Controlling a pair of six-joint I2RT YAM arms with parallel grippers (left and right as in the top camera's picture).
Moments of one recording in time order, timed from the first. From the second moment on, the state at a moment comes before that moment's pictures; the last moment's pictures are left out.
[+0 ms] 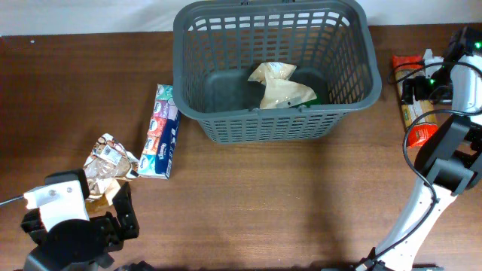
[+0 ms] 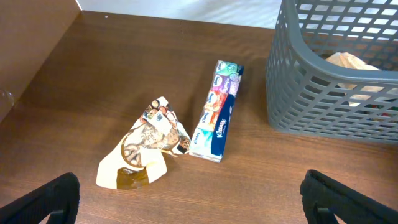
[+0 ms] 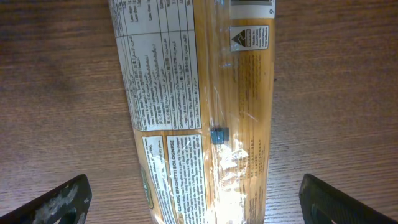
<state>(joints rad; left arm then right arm) -0.64 0.75 1.52 -1.56 -0.62 -0.55 -0.44 2.43 2.22 -1.19 0.04 -0.37</state>
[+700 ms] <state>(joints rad) -0.64 0.75 1.52 -1.56 -0.62 -0.55 -0.44 2.49 2.22 -1.18 0.04 -0.37</state>
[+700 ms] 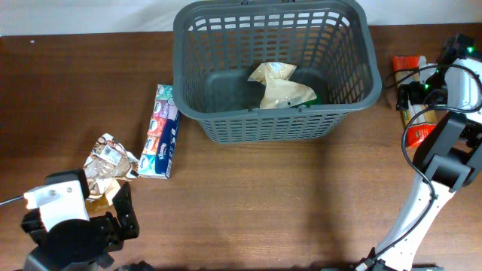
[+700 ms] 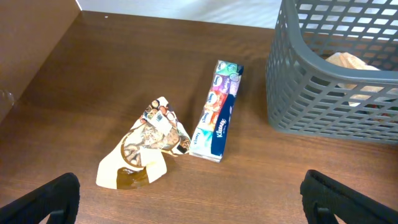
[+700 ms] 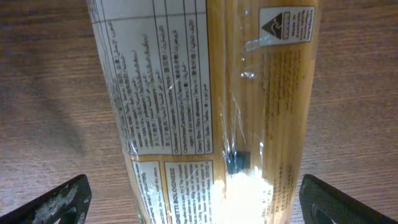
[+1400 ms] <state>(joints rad) -0.64 0.75 1.52 -1.56 -0.62 -0.55 -0.50 2.49 2.22 -1.18 0.00 -0.36</state>
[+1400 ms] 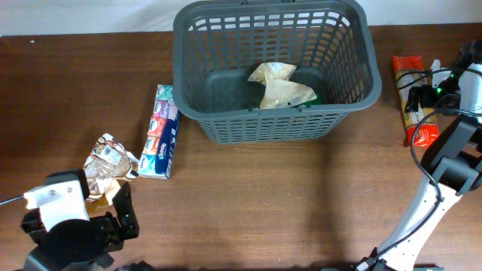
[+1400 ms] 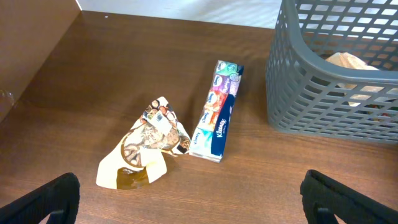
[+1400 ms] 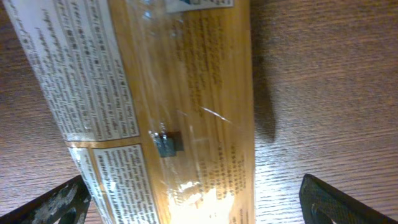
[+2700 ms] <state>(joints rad) -0.64 0.75 1.52 -1.56 -0.62 -0.55 -0.48 2.53 2.22 -1.18 -0.03 -0.36</state>
